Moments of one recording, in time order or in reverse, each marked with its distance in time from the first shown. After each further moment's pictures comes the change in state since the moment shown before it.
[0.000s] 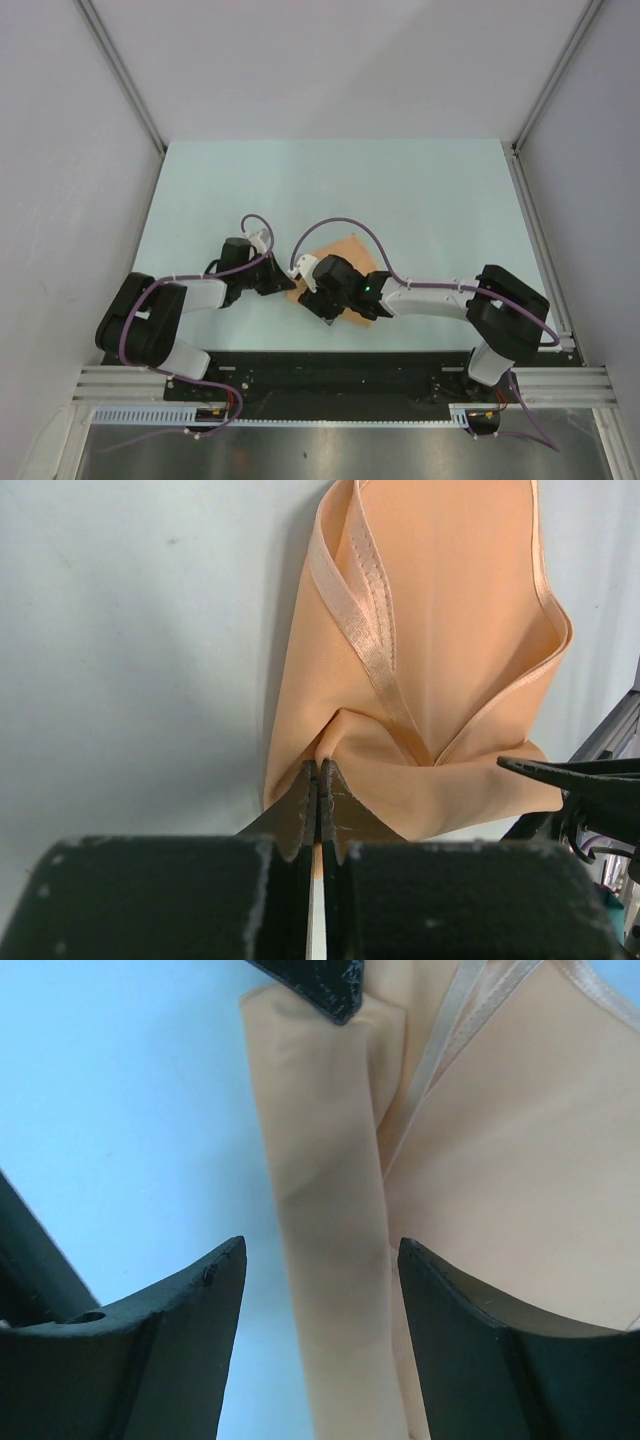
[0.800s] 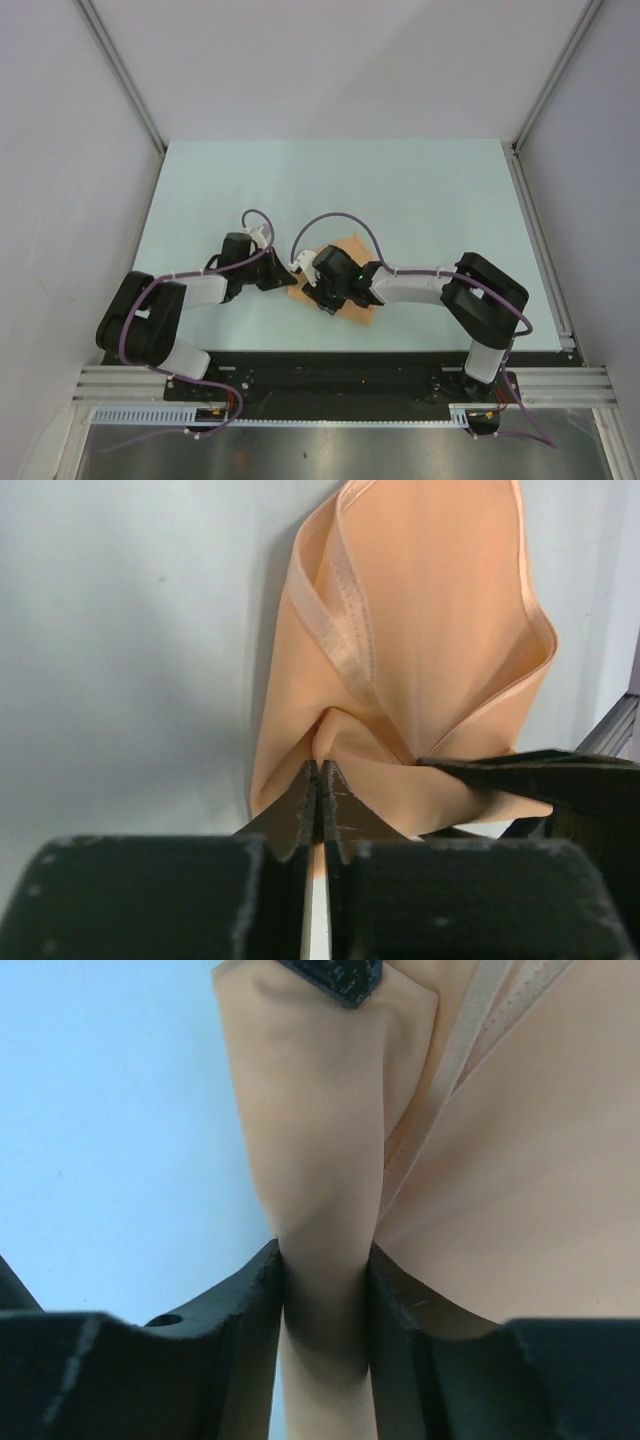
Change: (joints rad) left arm 0.000 0.005 0.042 -0.038 0.003 0.002; right arm -0.078 0.134 0.040 0.023 -0.112 -0.030
